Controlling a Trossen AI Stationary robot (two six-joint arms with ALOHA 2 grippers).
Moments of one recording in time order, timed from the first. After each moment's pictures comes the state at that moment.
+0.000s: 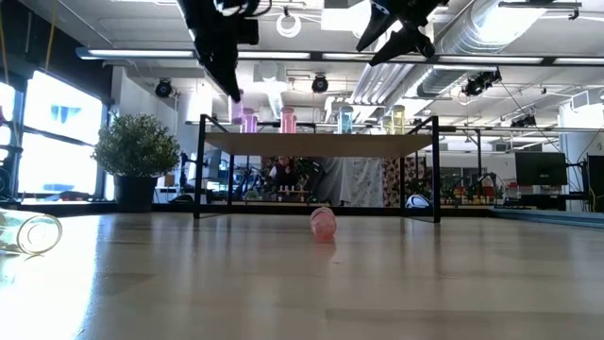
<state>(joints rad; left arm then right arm) 0.54 1.47 1.40 -0.97 -0.11 0.27 -0.27 1.32 1.33 -0.69 0.16 0.50</state>
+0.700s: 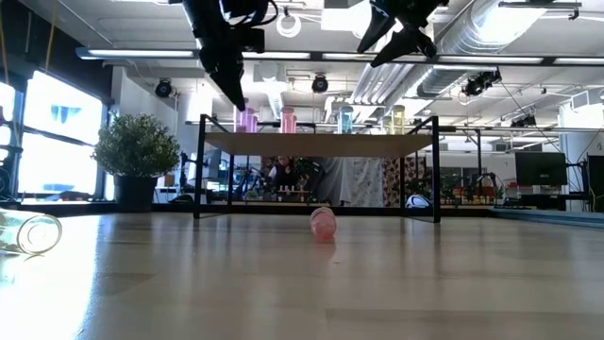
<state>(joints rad) 0.55 1.53 1.40 -0.94 -0.12 0.33 -0.27 1.32 1.33 -0.69 0.20 0.50</state>
